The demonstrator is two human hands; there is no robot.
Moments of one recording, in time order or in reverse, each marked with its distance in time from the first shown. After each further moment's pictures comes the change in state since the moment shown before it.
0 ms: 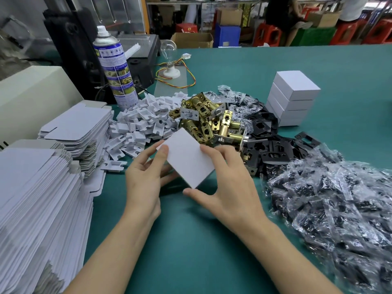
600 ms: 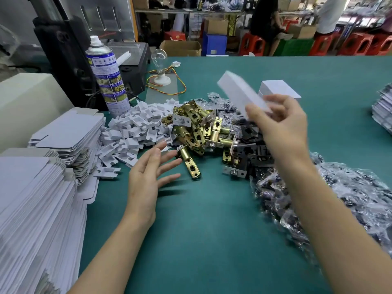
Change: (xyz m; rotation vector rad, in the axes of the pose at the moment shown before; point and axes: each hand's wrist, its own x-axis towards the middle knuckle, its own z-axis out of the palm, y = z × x) left_hand 0.001 0.002 0.000 0.105 -0.179 0.041; right_hand 0.069 0.038 -0.094 0.585 0.461 0.409
